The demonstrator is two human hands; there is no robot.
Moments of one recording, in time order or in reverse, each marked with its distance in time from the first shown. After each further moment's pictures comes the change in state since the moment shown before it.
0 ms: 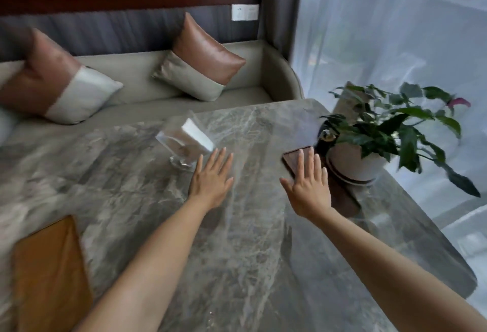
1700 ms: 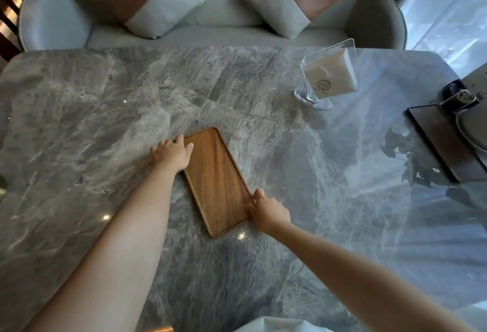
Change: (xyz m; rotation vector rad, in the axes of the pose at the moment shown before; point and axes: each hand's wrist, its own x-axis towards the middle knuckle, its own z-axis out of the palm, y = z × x) left_hand -0.178 -0.360 0.108 -0.220 -0.334 -0.621; right_hand -0.156 -0.343 0.184 0.068 -0.635 -0.011
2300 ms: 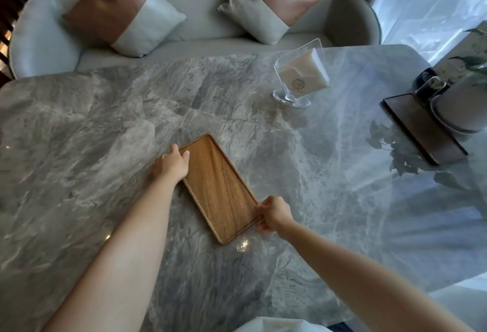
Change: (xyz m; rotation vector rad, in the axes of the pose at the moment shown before) left_hand -0.021 0.033 0.008 -0.347 0.044 -0.046; right_hand -0.013 0.049 -0.008 0.787 0.025 0.205
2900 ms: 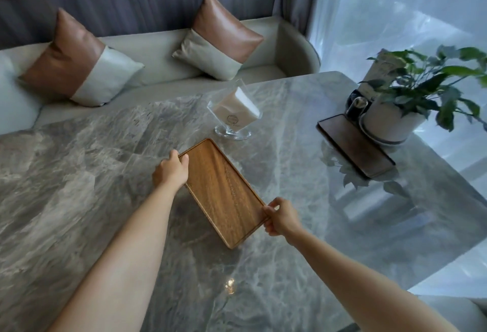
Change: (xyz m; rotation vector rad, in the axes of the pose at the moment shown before) left_hand -0.038 0.174 0.012 -0.027 0.117 0.149; right_hand 0.005 0.029 -0.164 0.221 0.154 -0.126
